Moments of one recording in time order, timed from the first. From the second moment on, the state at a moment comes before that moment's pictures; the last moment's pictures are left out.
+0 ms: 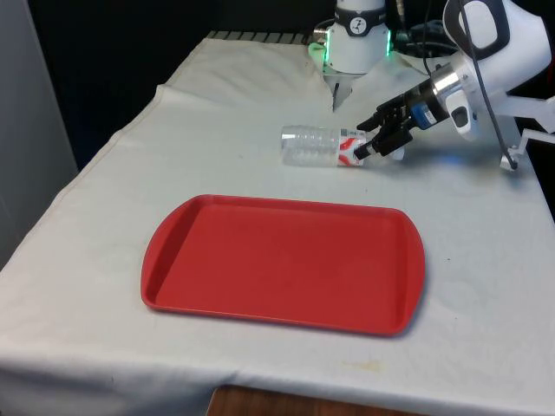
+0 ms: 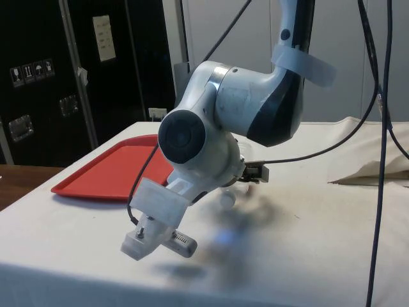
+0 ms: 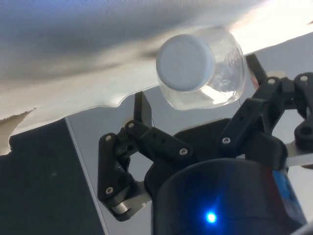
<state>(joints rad) 0.16 0.54 0.30 -2.23 -1.07 1.88 -0.30</state>
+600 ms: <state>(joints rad) 0.16 0.54 0.30 -2.23 -1.07 1.88 -0.30</state>
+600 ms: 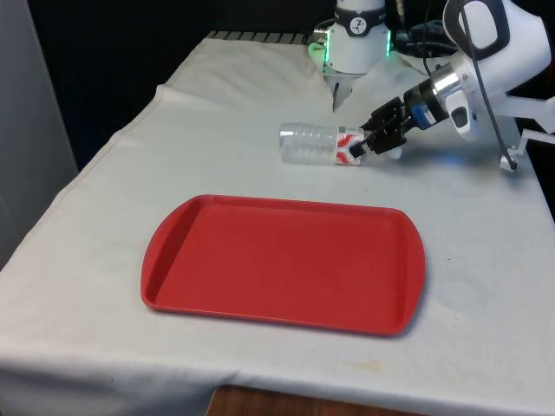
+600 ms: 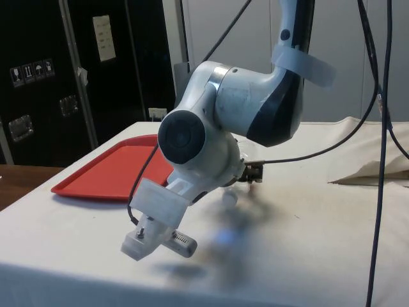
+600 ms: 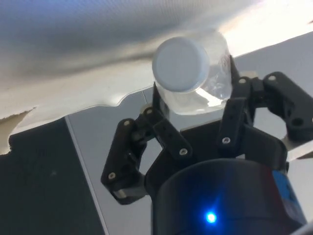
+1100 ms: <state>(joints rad) 0.16 0.54 0.31 -2.22 -1.07 1.84 -0.30</state>
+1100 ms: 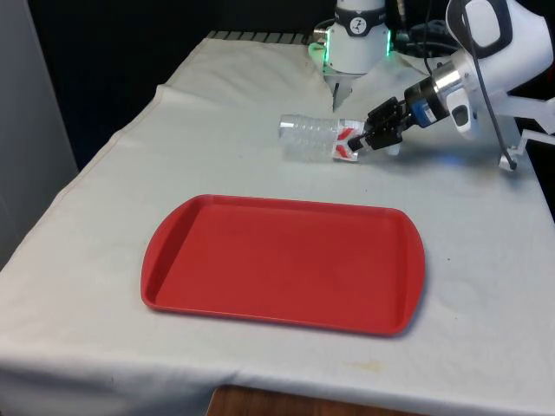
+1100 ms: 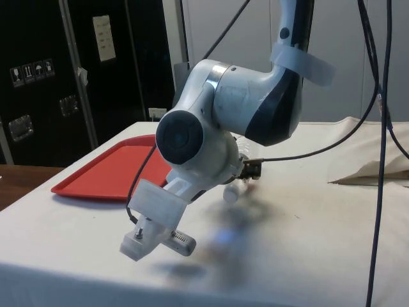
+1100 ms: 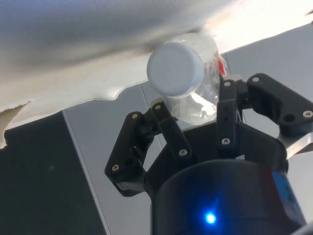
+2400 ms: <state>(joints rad) 0.16 0.47 0.33 -2.22 -1.06 1.77 -0.36</state>
